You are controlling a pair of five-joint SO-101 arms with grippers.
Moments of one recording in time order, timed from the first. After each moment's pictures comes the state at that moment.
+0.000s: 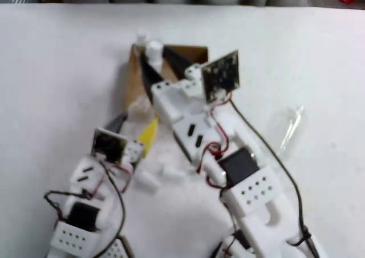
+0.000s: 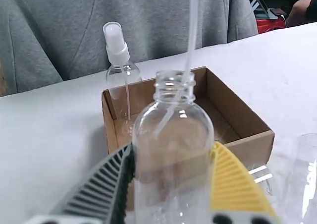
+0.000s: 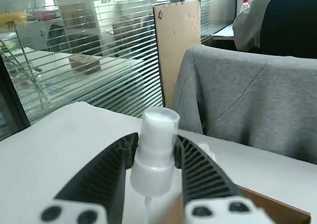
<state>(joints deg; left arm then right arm) 11.8 -97.5 97.2 24.2 -3.3 -35.7 -45.8 39.6 16.1 -5.3</state>
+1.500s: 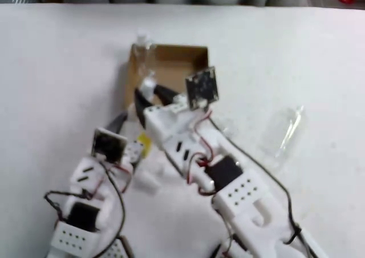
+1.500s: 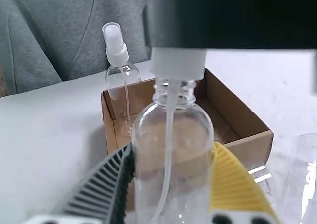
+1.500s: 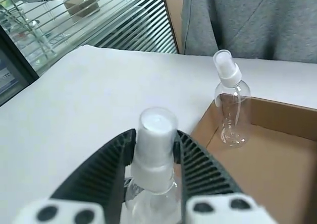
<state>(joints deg) 12.0 -97.5 97.2 24.2 -3.3 -40.9 -45.8 51.9 16.0 -15.3</state>
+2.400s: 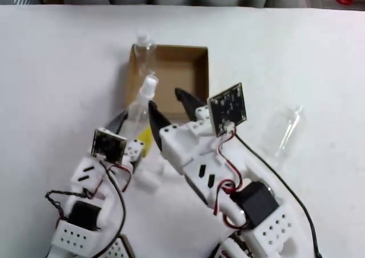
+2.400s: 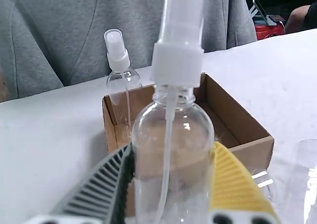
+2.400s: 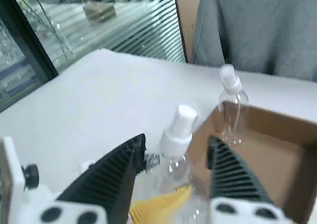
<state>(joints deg) 11.6 -97.5 97.2 22.8 -3.3 -41.7 -65.5 46.4 42.3 -11.6</state>
